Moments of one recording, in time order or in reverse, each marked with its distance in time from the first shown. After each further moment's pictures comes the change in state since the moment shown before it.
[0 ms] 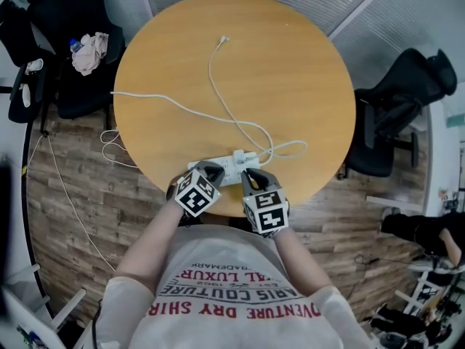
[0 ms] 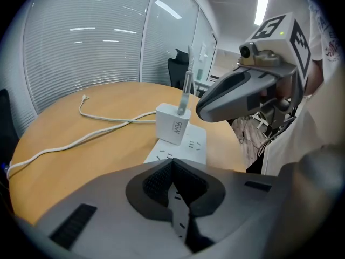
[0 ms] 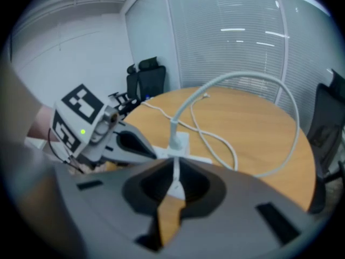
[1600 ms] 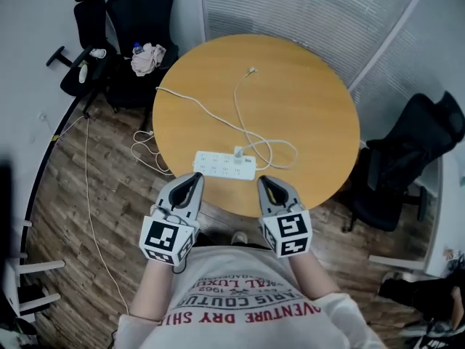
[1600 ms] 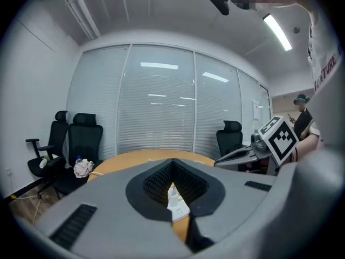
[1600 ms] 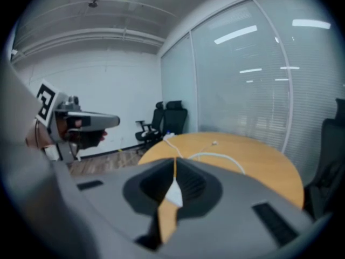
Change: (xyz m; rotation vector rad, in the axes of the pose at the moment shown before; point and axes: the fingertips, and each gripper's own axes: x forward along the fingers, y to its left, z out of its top) left arm -0.249 -0.113 0.113 -0.268 -0.706 0.705; right arm -0.173 0.000 0.040 -0.219 -0.423 0.169
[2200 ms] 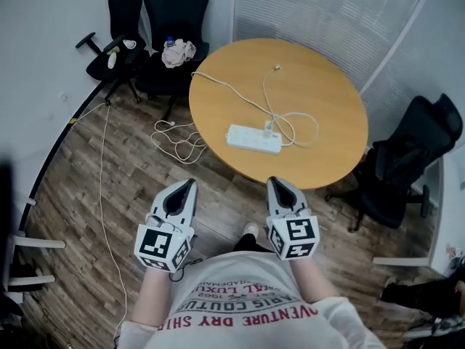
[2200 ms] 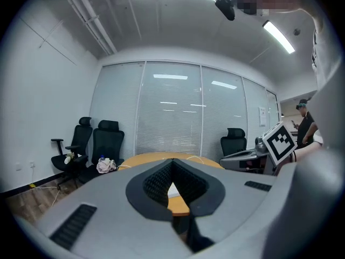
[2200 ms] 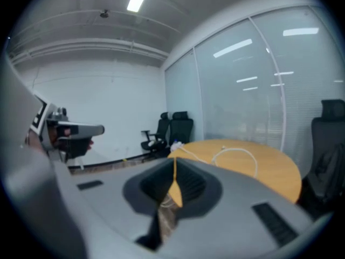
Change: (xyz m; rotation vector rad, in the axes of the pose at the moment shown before) left arm -0.207 0.001 -0.015 -0.041 -0.073 0.137; right arm -0.093 0.133 -0.010 0.021 -0.124 -0.007
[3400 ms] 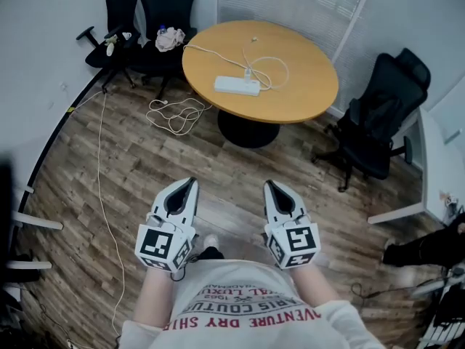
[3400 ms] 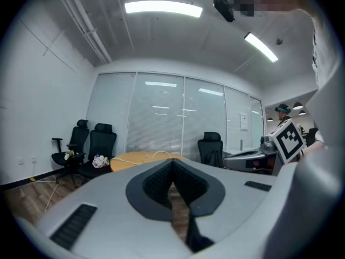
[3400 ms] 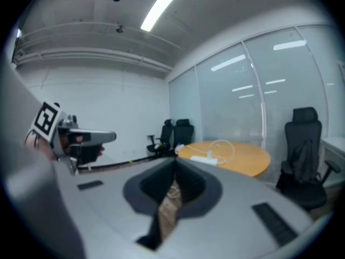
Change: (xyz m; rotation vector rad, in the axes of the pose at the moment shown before) left arm -0.247 -0.168 -0.027 0.001 -0.041 -0.078; right arm -0.297 0.122 -0.067 -0.002 -0.079 -0.036
